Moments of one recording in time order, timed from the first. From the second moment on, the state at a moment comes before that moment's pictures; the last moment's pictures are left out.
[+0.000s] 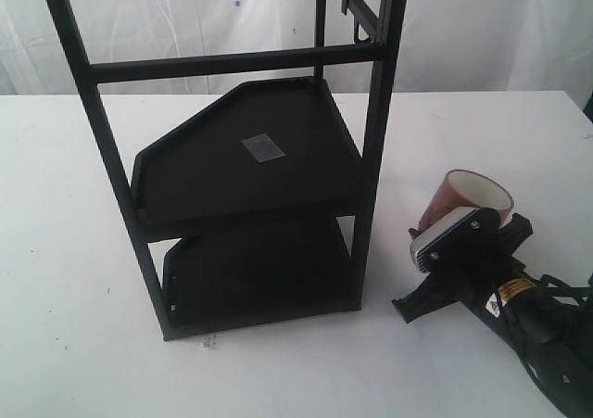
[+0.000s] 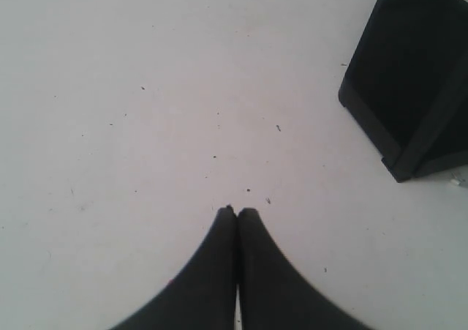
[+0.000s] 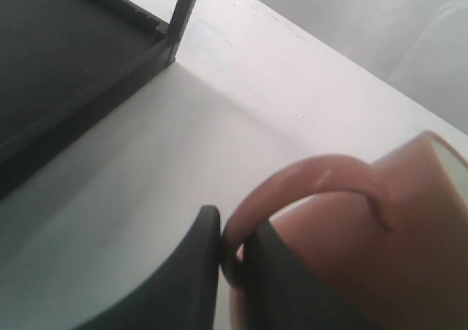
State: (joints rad) left arm -0.01 0.01 0.02 -0.16 0.48 0.08; right arm 0.32 2.02 -0.37 -0.07 -1.27 -0.38
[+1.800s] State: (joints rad) left arm -0.01 0.01 0.02 -0.16 0.48 0.08; right arm 0.32 1.99 -0.29 -0.11 -1.22 -0.21
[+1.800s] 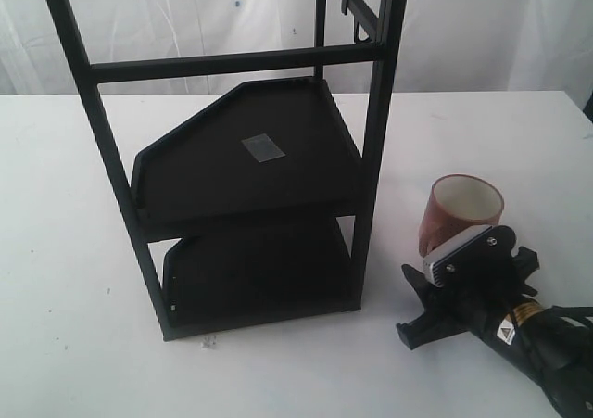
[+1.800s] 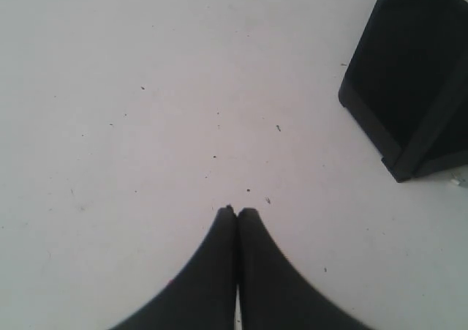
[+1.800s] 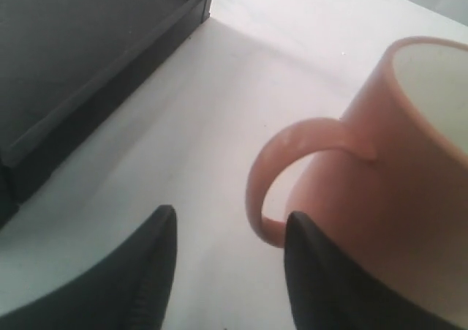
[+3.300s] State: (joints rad) left arm -0.01 0.01 0.02 -0.16 0.48 0.08; right arm 0.32 1.70 -0.09 -0.05 -1.18 -0.14
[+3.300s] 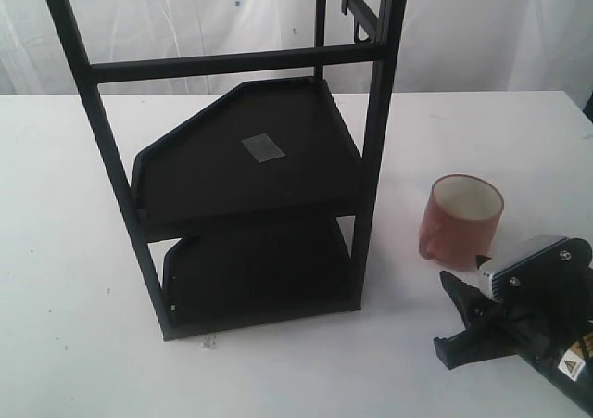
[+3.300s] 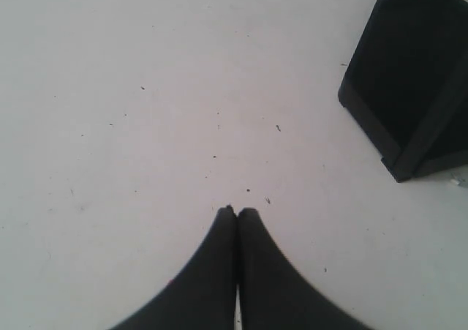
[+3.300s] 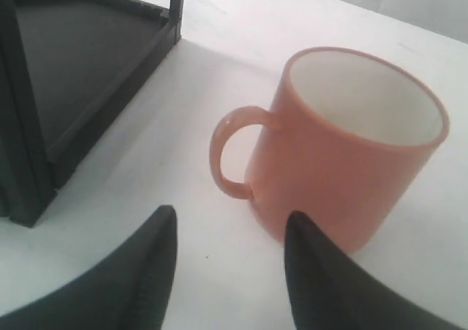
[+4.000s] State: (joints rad) left arm -0.01 0.01 0.02 -0.16 0.48 0.08; right arm 0.32 1.19 -0.06 0.04 -0.77 -0.04
